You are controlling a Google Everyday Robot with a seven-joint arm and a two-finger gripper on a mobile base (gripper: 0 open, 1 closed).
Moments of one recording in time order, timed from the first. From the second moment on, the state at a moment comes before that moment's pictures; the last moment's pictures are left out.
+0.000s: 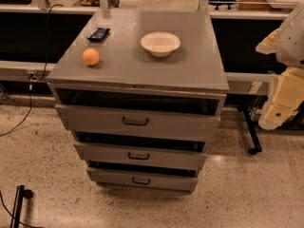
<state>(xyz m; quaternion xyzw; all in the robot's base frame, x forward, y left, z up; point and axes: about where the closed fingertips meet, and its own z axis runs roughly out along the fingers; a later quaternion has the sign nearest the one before) 0.438 -0.216 0.977 -0.60 0.78 -0.04 0.16</state>
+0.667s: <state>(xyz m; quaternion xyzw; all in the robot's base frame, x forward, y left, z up) 0.449 -0.203 0.955 -0.62 0.77 -0.05 0.17</state>
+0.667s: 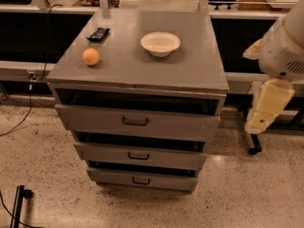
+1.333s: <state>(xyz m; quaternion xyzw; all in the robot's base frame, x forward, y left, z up) 0.470 -0.183 0.919 -0.64 0.73 -0.05 0.22</state>
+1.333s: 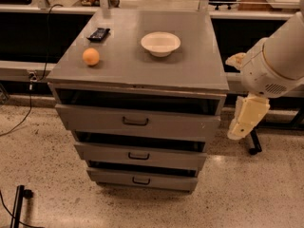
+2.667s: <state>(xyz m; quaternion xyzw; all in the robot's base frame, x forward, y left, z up) 0.503 -0.163 0.773 -0.66 0.68 0.02 0.31</state>
